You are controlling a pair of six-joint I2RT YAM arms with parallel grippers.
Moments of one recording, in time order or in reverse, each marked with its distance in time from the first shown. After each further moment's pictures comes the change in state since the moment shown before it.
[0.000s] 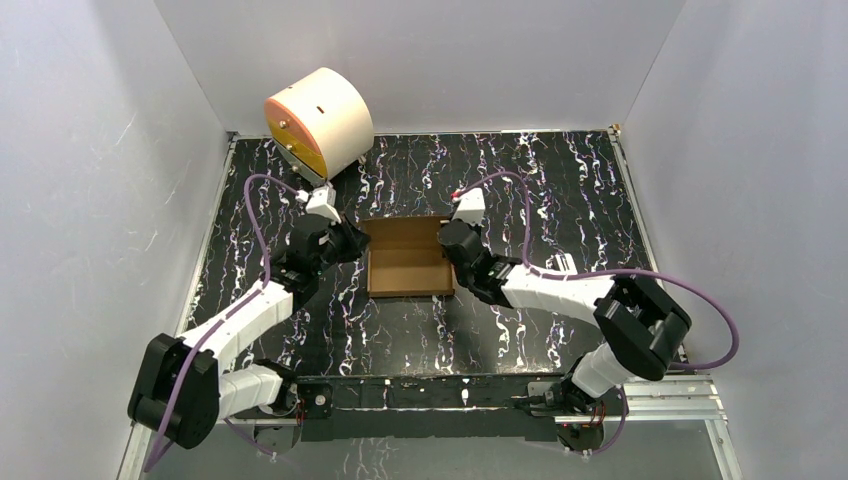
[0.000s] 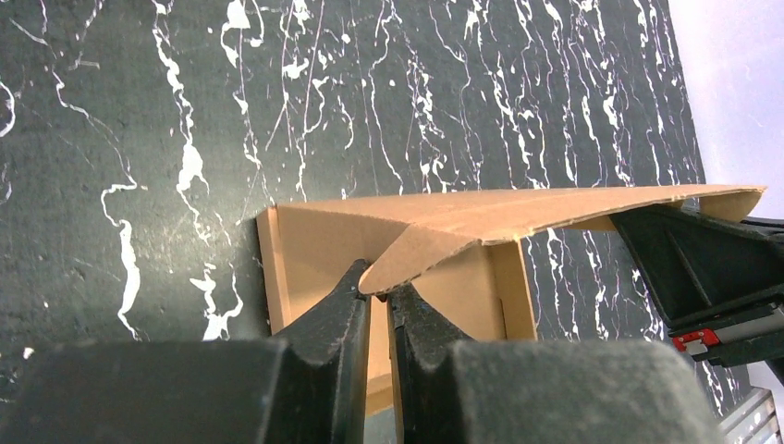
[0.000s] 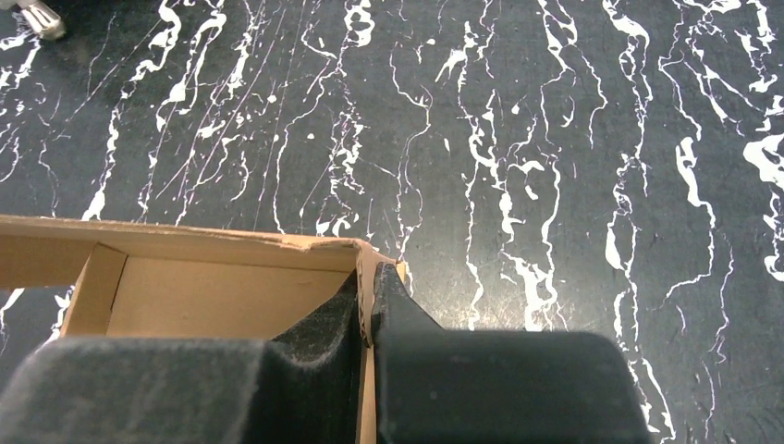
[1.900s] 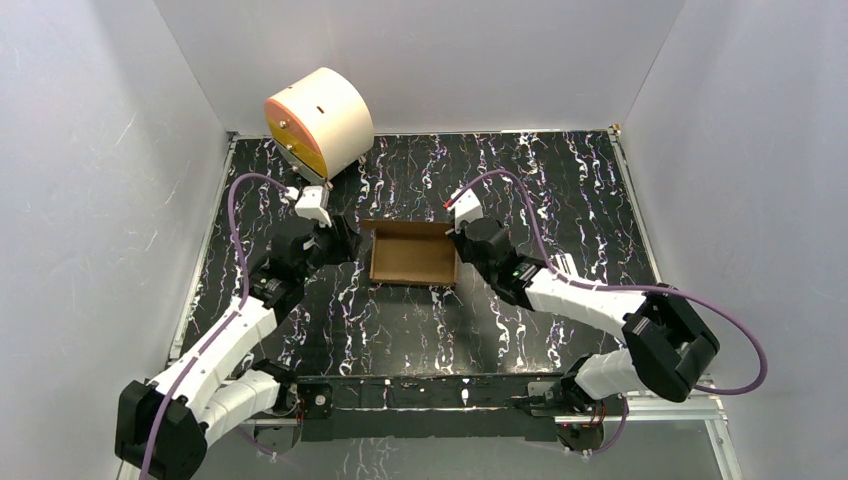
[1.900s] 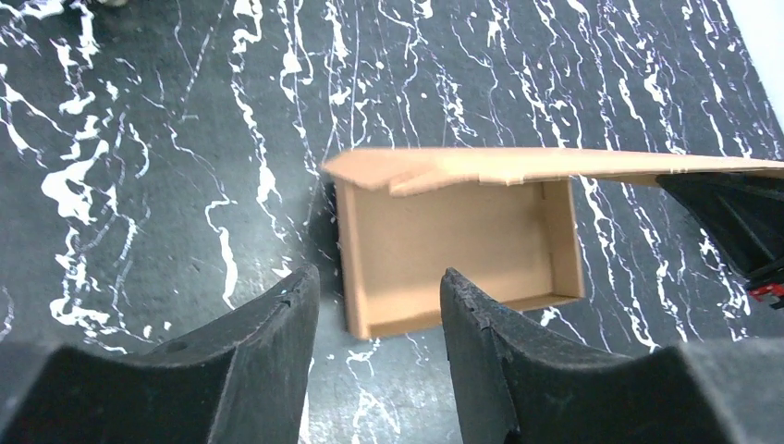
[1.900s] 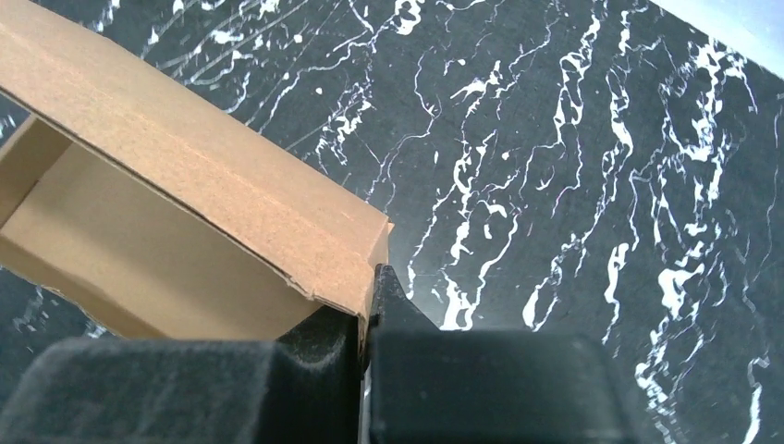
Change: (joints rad) left arm -0.008 -0.222 0.013 -0.211 -0.087 0.184; right arm -0.064 -0.154 -0.121 0.046 -0.259 -0.419
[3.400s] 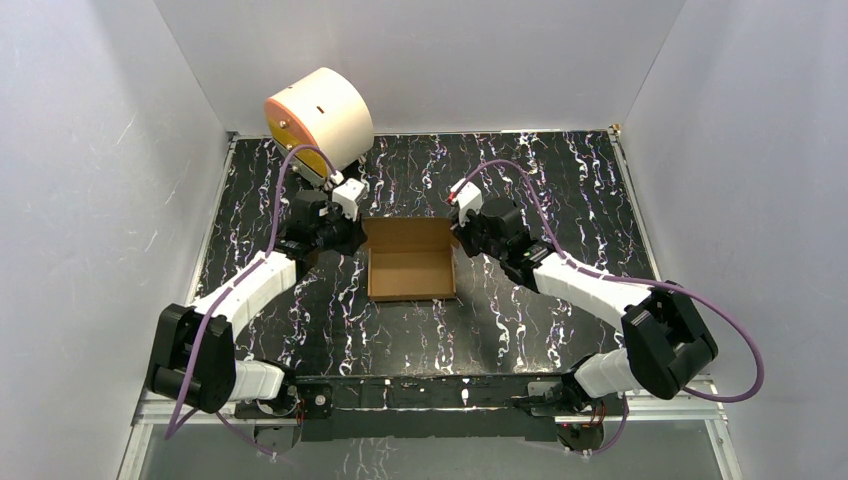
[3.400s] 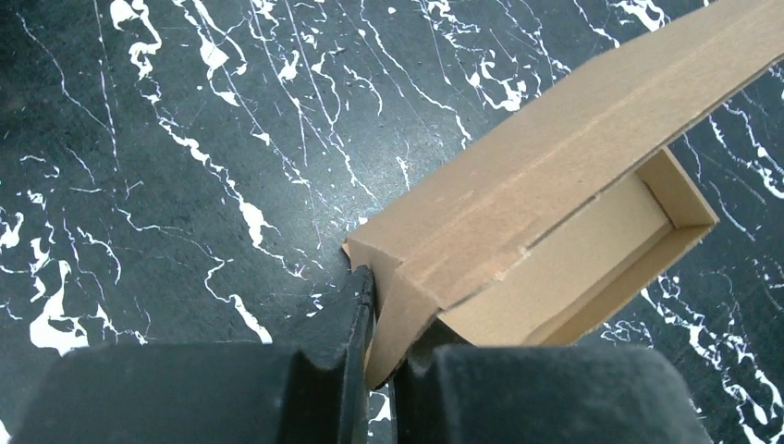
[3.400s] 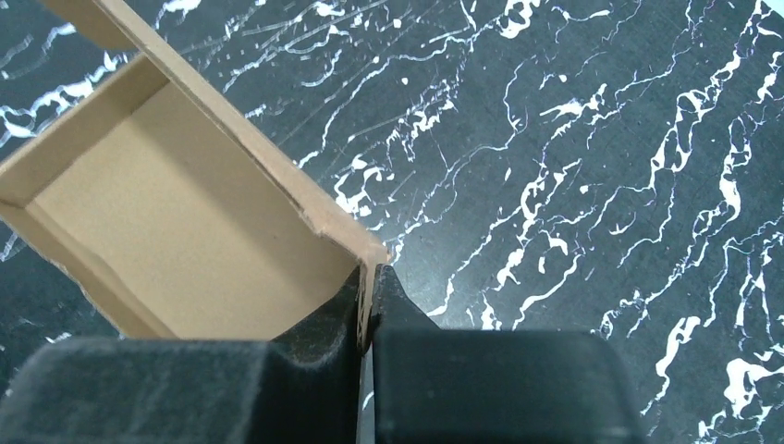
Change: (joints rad) left arm 0.108 0.380 0.167 0.000 0.371 0.486; right arm -0.183 0.015 0.074 -0.138 -0.483 -0.142
